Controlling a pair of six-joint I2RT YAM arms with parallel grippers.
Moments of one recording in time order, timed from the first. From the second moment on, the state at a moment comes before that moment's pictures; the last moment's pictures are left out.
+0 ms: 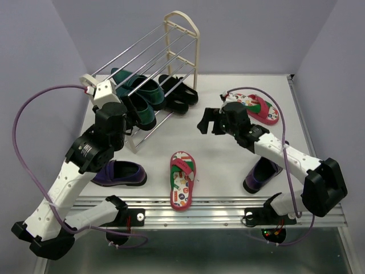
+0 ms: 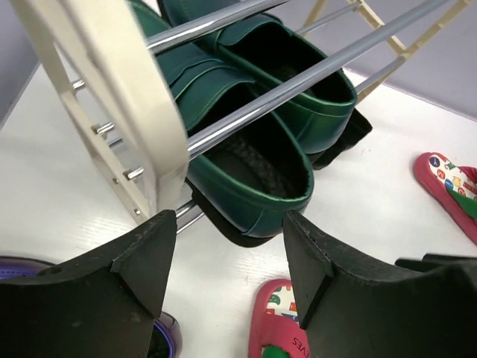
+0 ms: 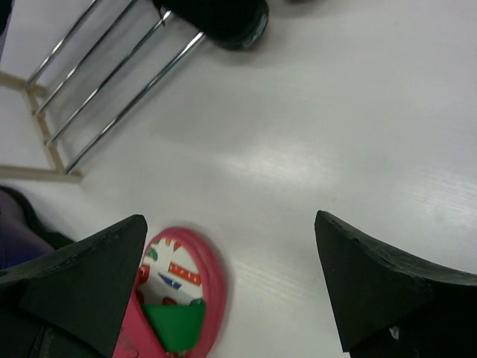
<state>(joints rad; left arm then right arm) -0.62 0.97 1.32 -0.74 -0.65 -0.53 0.56 1.40 1.01 -0.11 0.01 0.50</state>
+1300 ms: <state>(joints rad) -0.62 1.01 1.32 -0.80 -0.67 -0.62 1.05 1.50 0.84 -0.20 0.25 0.41</state>
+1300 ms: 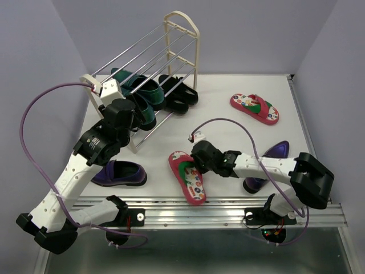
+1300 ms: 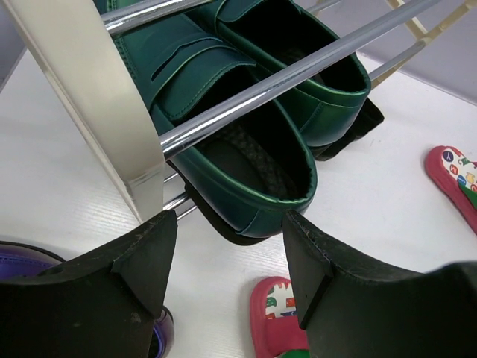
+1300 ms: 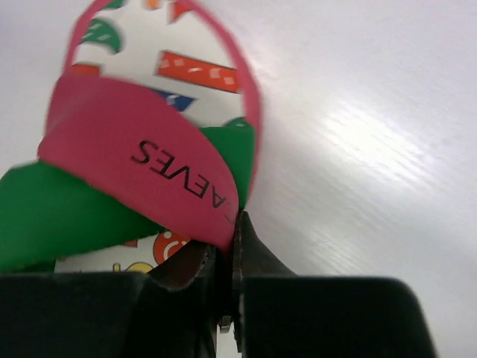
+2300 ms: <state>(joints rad) -0.62 1.01 1.44 -0.79 -0.67 -0.59 0.51 1.46 0.92 -0.22 0.42 0.33</state>
